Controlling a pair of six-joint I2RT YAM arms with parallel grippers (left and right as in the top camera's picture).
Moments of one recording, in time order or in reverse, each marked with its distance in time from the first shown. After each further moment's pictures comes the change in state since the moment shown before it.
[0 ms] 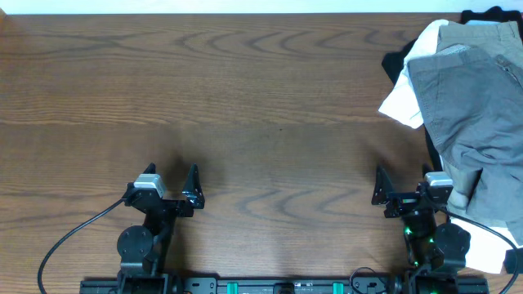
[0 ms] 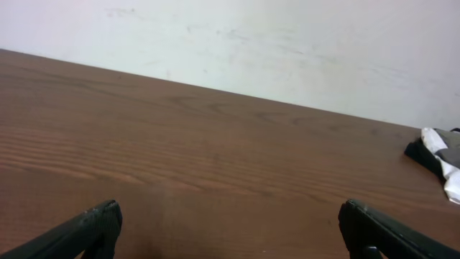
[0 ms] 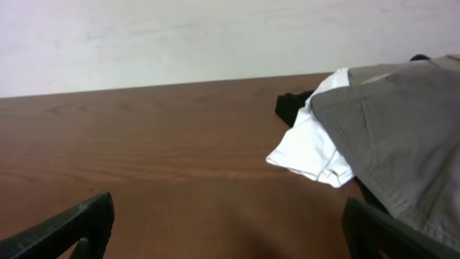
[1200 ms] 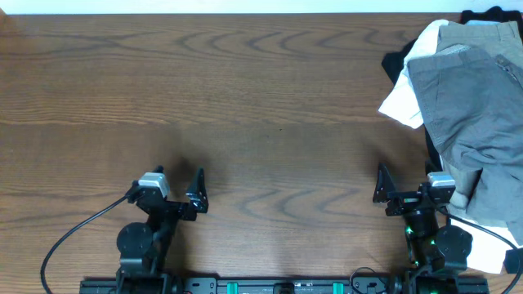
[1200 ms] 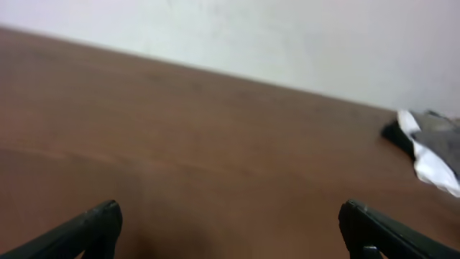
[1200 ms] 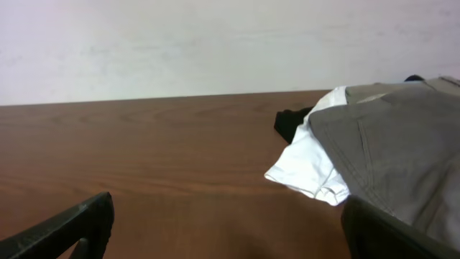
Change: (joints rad) left arm 0.000 0.042 0.047 -0.097 0.084 -0.029; right arm 0.000 0.011 0.004 0.047 0.000 -0.017
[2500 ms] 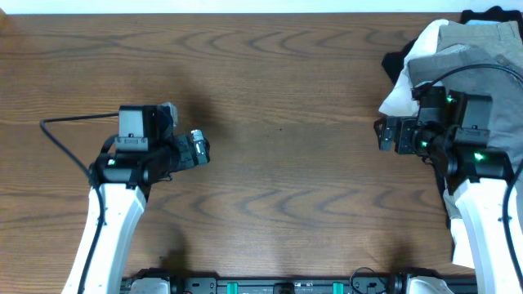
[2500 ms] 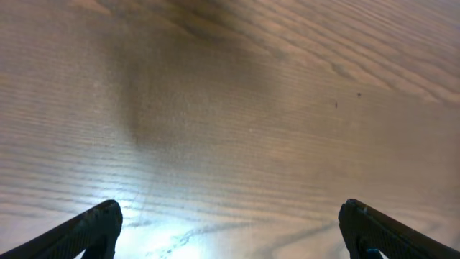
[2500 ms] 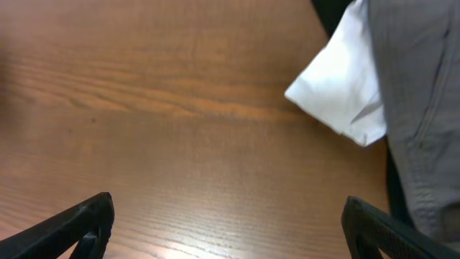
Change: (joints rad) left arm 0.000 1.161 0.864 -0.576 0.042 -0.038; right arm 0.000 1.174 0.929 -0.575 -0.071 -0.141
